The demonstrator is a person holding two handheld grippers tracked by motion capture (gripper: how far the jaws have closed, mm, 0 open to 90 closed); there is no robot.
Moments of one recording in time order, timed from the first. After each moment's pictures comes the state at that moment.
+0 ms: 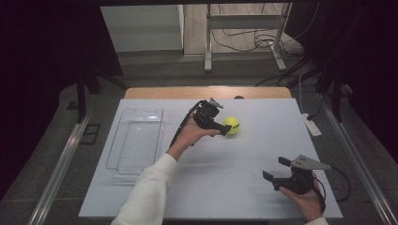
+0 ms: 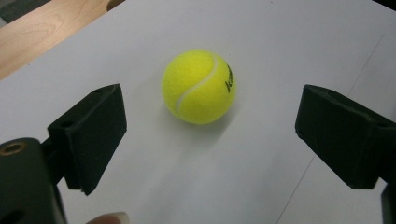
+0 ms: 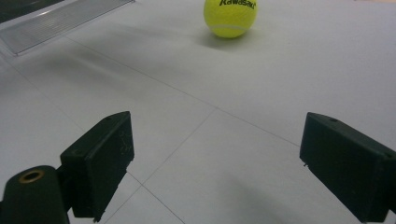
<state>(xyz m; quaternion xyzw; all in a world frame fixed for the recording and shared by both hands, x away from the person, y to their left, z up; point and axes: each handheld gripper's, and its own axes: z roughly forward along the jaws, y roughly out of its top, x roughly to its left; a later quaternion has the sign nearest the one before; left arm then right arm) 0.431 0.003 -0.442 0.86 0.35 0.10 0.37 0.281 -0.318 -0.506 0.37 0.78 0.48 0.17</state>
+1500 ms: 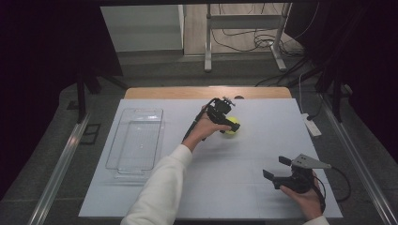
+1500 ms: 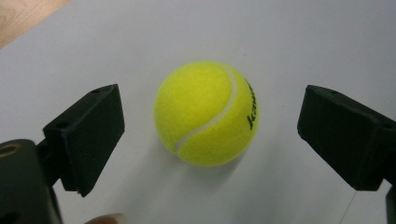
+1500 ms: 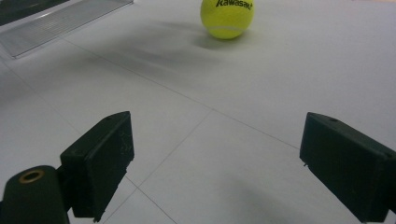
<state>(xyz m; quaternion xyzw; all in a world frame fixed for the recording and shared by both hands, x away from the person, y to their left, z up) 0.474 -0.039 -0.467 0.87 0.36 0.08 0.32 0.284 -0.320 -0.506 0.38 0.77 0.48 0.17</state>
